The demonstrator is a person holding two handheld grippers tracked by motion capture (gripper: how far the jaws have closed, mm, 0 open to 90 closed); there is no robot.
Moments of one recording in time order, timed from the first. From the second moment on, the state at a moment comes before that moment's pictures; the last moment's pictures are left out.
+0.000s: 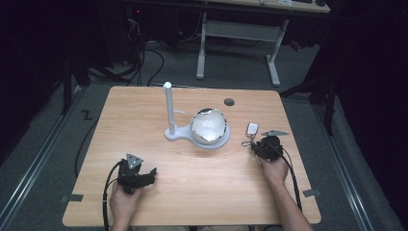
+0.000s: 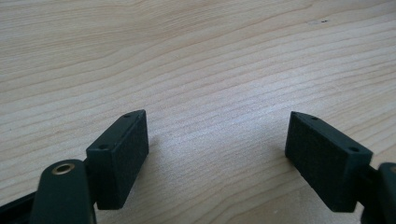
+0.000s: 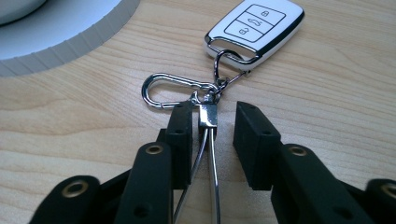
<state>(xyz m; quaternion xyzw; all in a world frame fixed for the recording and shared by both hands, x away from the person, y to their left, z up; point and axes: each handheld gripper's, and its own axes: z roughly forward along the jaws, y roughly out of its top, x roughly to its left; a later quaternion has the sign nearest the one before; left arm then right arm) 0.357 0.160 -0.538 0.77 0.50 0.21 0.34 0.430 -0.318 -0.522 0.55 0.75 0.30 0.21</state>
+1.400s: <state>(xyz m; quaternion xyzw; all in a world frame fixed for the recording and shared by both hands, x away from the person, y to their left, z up) 0.357 0.160 -0.538 0.77 0.50 0.21 0.34 0.403 -0.340 -0.483 0.52 0.73 0.36 0.24</state>
